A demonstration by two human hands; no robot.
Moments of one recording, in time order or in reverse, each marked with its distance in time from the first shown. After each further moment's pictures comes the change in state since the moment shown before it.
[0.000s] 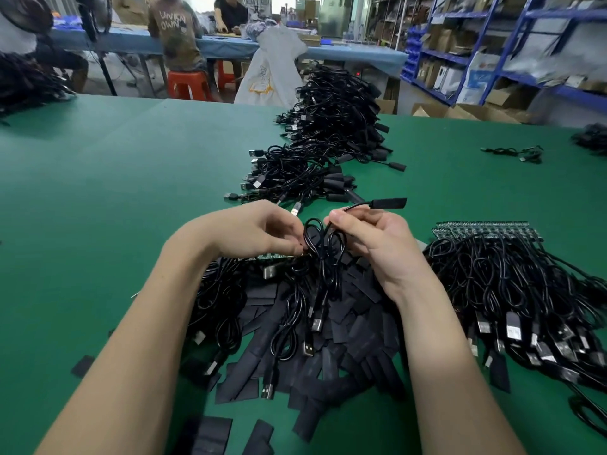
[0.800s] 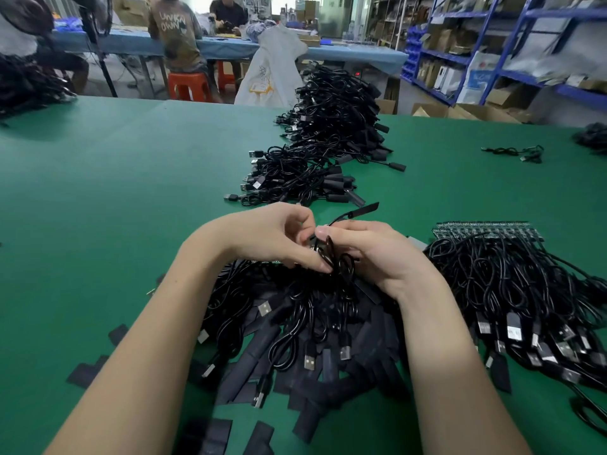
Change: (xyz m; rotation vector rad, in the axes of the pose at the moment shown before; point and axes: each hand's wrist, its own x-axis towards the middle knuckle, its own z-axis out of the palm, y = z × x) left_hand 0.009 0.015 0.012 -0.167 -0.005 -0.066; right_hand -0.005 -0.014 0.003 -0.138 -0.197 0.264
